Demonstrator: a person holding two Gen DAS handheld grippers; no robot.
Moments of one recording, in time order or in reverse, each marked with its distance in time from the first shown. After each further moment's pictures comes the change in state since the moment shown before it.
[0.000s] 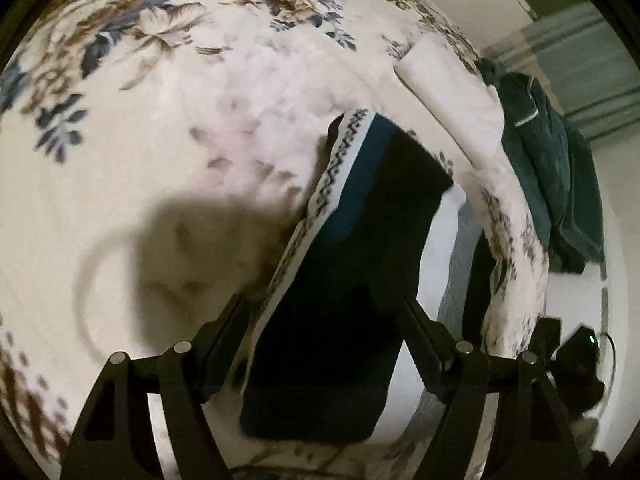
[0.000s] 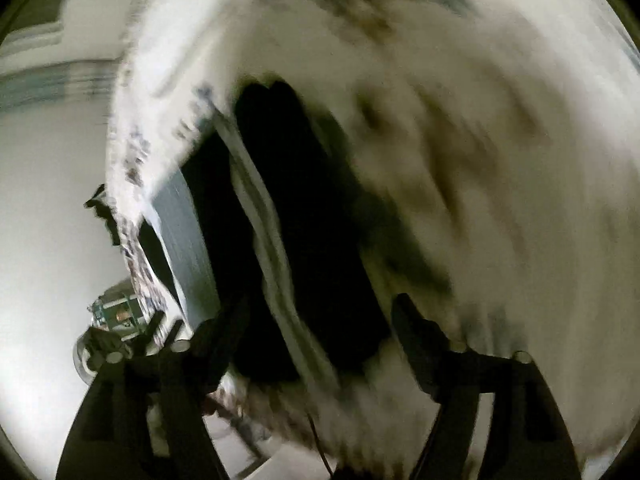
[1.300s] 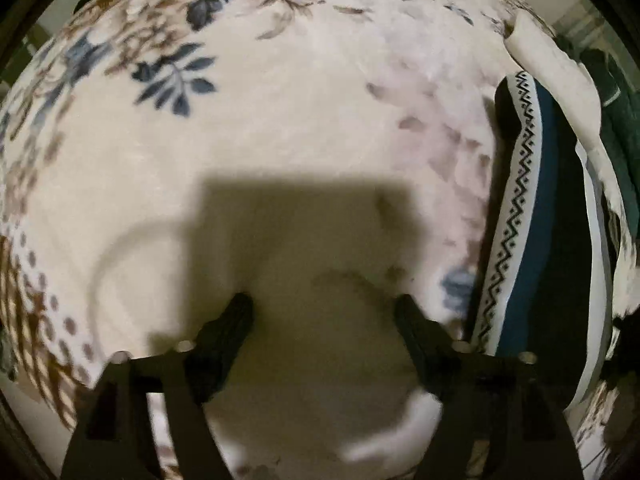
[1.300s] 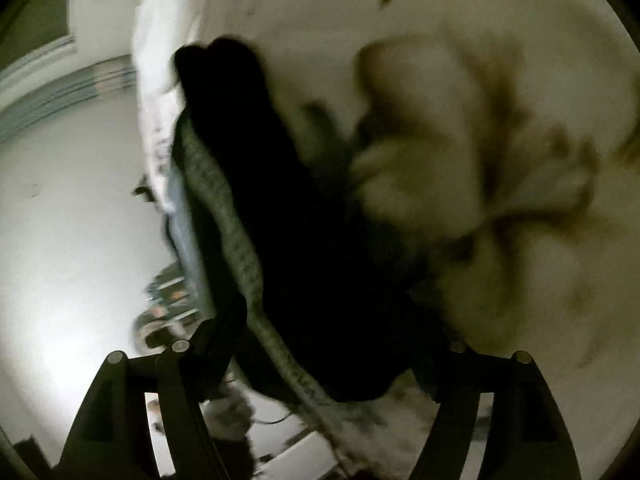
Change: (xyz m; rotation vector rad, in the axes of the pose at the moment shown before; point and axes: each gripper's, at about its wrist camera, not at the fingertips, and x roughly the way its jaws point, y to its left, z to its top) left arm 0.009 0.071 -0.022 0.005 0.046 0.354; right arm 0.043 -0.029 0.013 0.073 0.165 0.260
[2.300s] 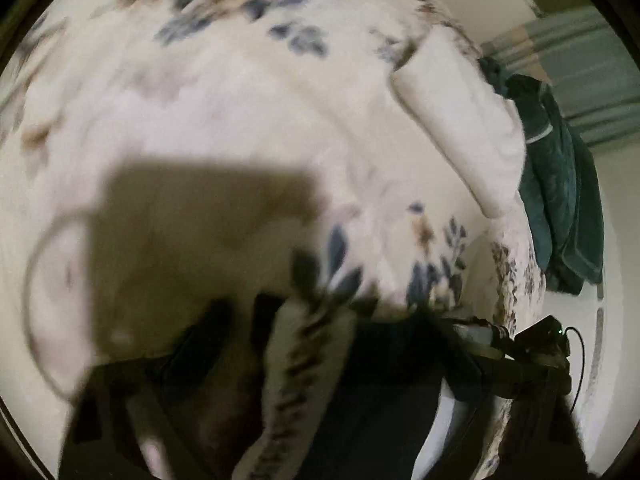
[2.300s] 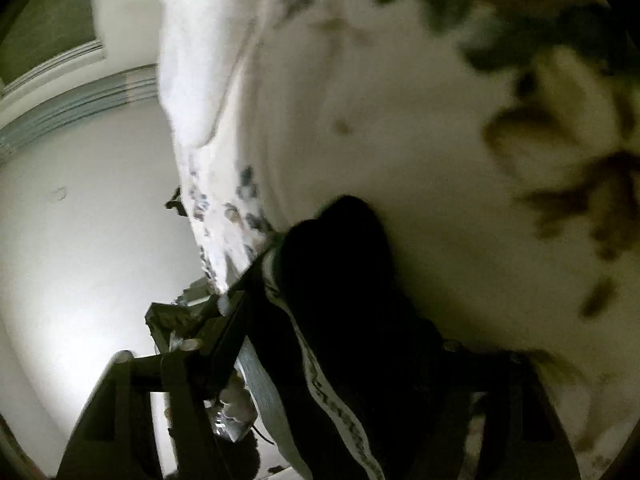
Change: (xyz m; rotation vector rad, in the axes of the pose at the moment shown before) left arm 0.029 -0.124 0.133 0.059 -0.010 -0.407; right arm 0.011 0.038 0.107 -0.070 -0.043 0.107
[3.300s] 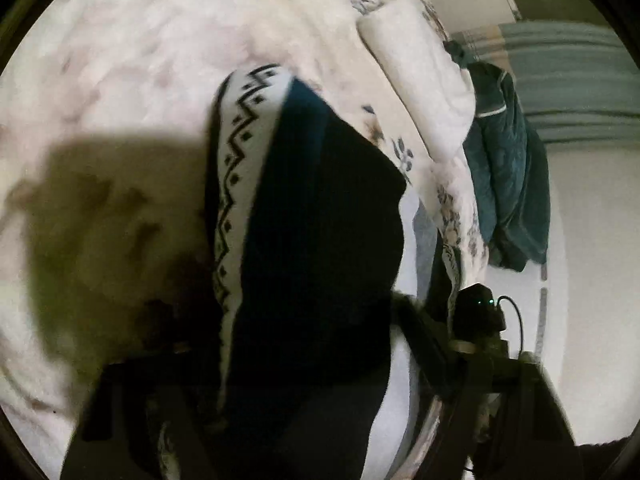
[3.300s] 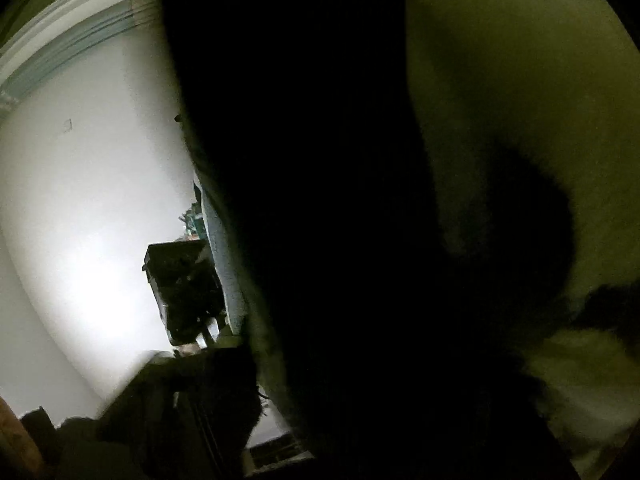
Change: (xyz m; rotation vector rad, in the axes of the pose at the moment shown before) left arm -0.014 0.007 -0.078 -0.080 0.112 -0.215; right arm 0.023 -0.019 -0.064 -0.028 0.317 0.058
